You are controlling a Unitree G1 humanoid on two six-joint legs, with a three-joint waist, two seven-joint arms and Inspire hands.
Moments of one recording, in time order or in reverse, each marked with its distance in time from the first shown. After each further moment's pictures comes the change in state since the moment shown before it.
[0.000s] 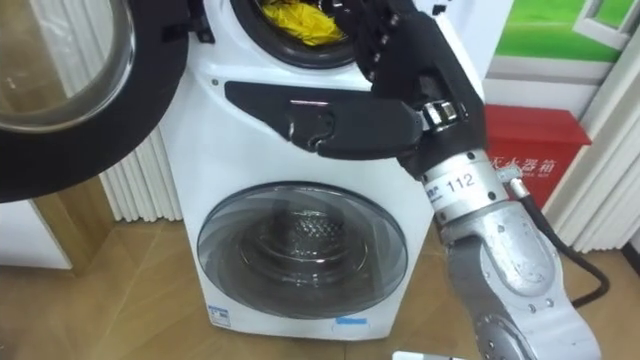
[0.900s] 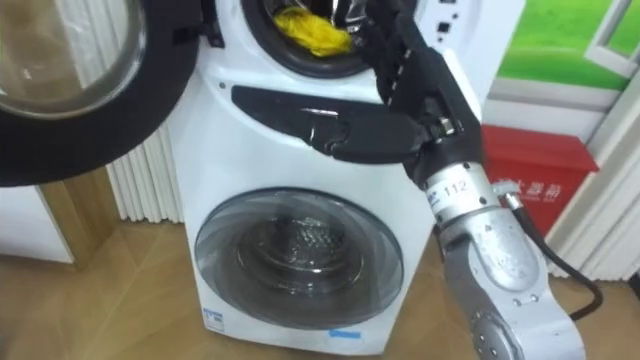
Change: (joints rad) left arm 0.052 0.009 0.000 -0.015 0.001 0.011 -0.033; right arm -0.002 -0.011 0.017 0.157 -0.038 -0.034 -0.082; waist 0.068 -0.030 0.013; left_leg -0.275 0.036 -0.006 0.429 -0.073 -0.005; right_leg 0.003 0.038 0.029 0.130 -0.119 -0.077
